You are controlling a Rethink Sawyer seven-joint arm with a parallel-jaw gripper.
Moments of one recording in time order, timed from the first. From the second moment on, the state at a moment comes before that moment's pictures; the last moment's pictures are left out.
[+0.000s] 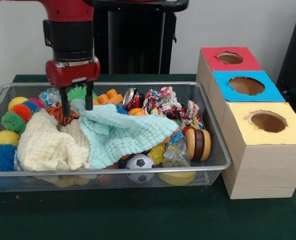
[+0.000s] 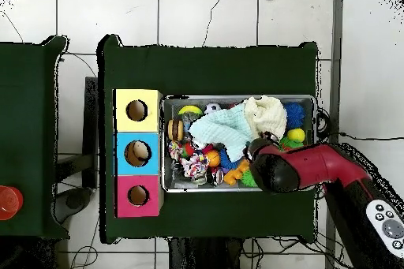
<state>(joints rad) -0.96 -0.65 0.68 1.80 -0.93 0.48 1.27</state>
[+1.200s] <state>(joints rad) -0.62 -0.74 0.57 1.97 -0.57 0.61 1.26</state>
